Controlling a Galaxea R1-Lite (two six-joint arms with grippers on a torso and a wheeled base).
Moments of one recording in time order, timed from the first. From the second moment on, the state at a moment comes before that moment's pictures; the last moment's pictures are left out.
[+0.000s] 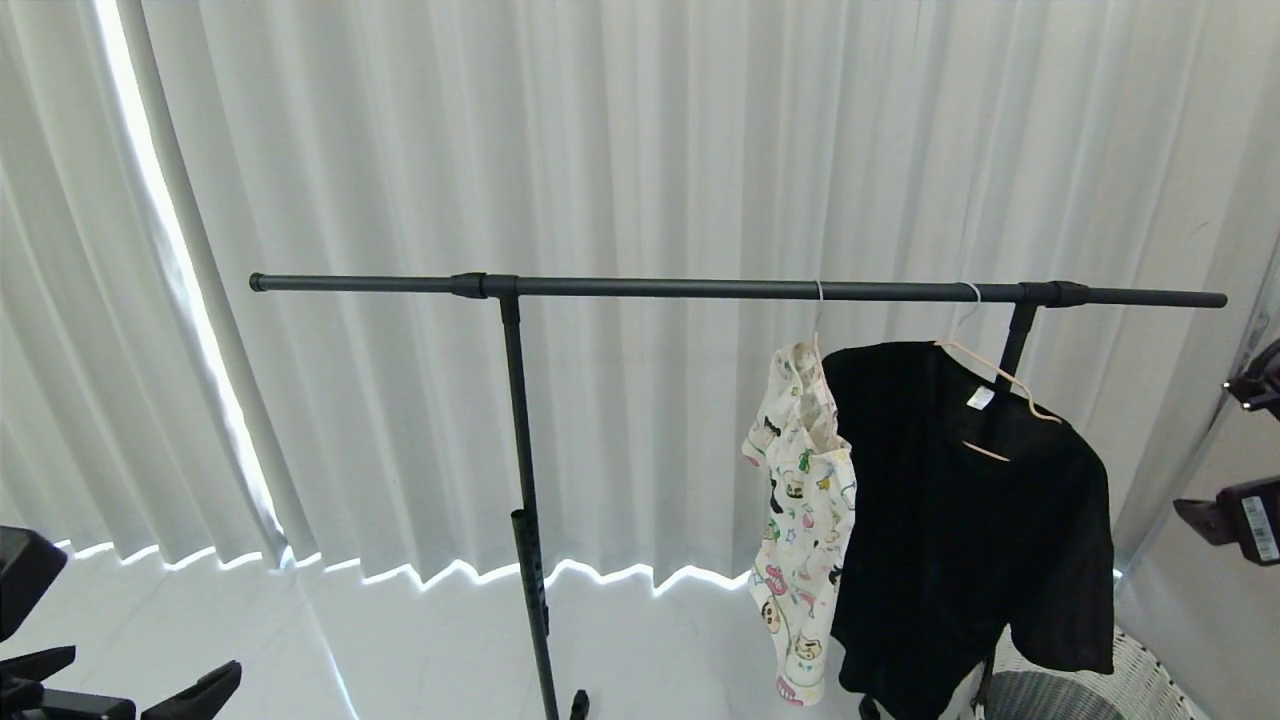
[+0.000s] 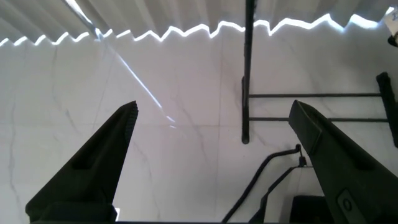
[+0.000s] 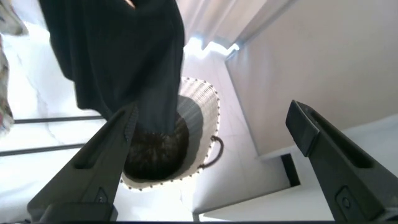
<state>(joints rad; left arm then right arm) -0.16 0.86 -0.44 0.23 0.25 0.03 0.05 1.26 -0.67 -0.06 -0.36 -0.24</state>
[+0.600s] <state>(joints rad) -0.08 0.54 -0.32 0.23 0.40 0.04 0.05 0.94 -0.34 -0.18 -0.36 -0.25</state>
